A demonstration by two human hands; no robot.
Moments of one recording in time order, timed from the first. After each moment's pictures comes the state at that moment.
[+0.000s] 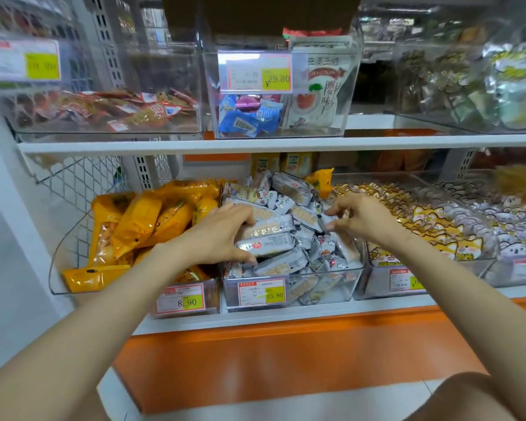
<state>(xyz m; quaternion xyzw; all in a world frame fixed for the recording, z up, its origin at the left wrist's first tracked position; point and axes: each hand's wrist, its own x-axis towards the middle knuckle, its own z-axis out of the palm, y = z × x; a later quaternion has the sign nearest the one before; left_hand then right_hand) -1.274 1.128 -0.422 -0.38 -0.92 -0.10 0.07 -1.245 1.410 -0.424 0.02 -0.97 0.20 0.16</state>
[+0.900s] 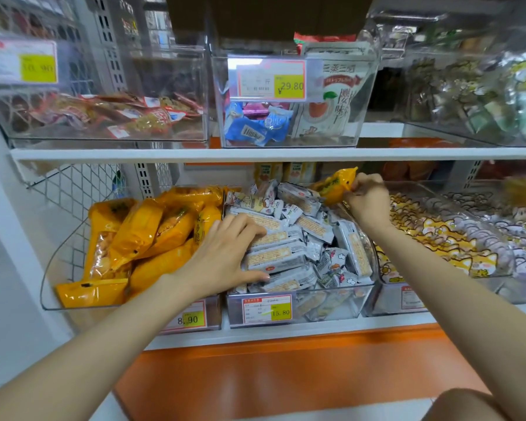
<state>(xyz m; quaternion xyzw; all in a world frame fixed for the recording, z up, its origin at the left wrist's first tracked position) -1.276 1.125 -0.451 -0.40 -0.89 -0.09 0.20 -1.312 1.417 -0.428 -0.12 -0.88 0.30 0.34</state>
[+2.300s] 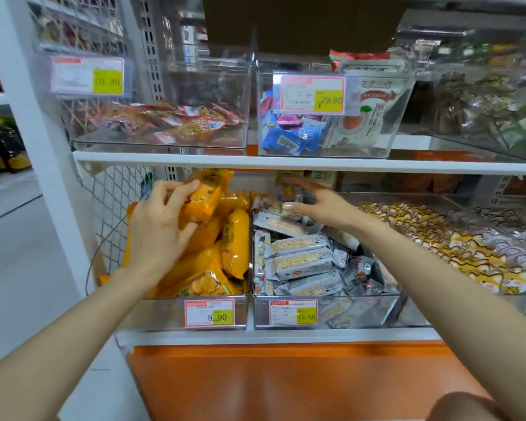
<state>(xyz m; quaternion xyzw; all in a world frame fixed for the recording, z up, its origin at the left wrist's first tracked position) -1.283 1.023 -0.429 -0.17 -0.87 -0.16 0.44 -1.304 1.313 -0.389 0.17 -0.92 0.33 0.07</state>
